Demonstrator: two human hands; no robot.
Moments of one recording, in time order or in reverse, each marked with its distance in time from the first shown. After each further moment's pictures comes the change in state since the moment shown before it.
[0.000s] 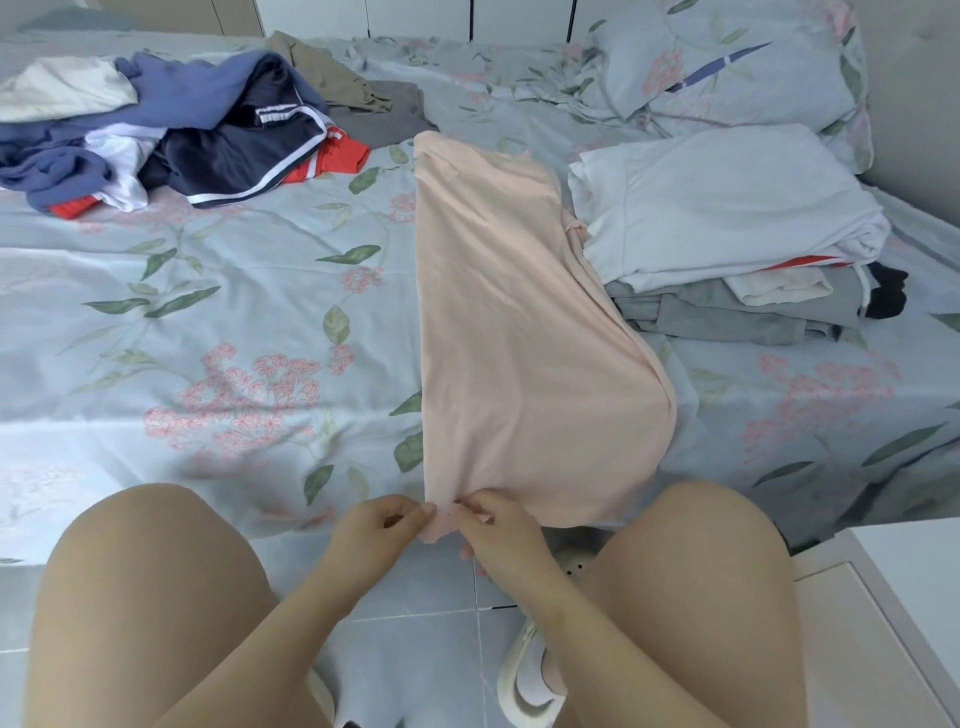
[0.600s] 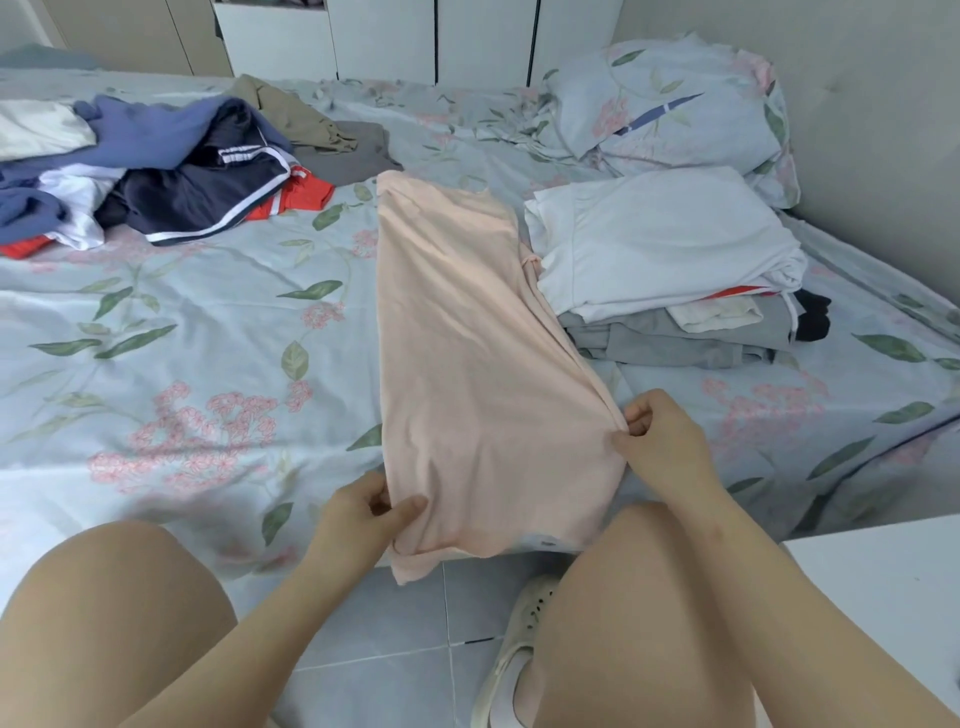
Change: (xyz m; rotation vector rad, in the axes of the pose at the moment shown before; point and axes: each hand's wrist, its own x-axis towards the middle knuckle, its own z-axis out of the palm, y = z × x) left_hand 0.001 0.059 0.004 -0.119 0.047 0.093; right_hand 0.007 -0.020 -0.176 -0.253 0.566 -0.145
